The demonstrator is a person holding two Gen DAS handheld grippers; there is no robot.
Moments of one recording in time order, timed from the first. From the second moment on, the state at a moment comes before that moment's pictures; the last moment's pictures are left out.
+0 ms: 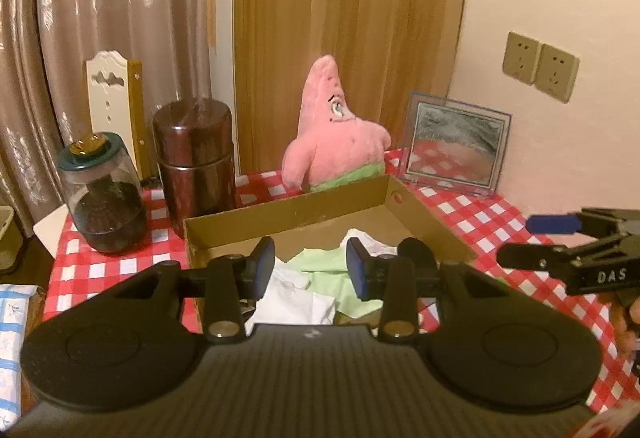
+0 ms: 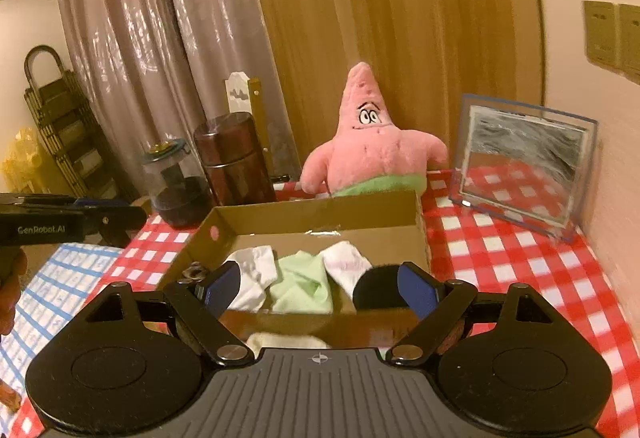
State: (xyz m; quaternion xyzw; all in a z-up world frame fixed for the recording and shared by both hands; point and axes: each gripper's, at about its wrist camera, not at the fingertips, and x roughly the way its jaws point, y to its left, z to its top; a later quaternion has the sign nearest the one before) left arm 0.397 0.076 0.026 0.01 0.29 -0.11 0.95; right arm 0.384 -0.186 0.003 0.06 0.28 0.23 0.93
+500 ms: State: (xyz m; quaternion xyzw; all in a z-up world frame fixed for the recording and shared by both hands) left arm 0.260 0.056 0.046 -0.02 0.27 -0.08 0.96; right arm 0.262 -0.224 0.025 0.06 0.27 0.18 0.94
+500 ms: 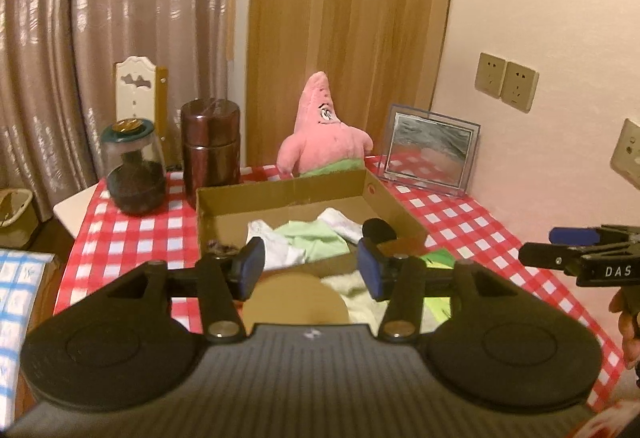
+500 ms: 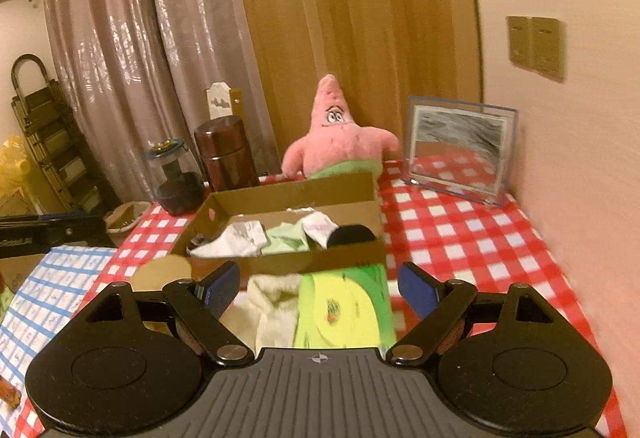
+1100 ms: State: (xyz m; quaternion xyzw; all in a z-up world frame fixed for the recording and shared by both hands) left arm 0.165 0.028 -0.002 -0.02 0.30 -0.06 0.95; right arm 0.160 -0.228 -0.015 0.06 0.31 0.16 0.94
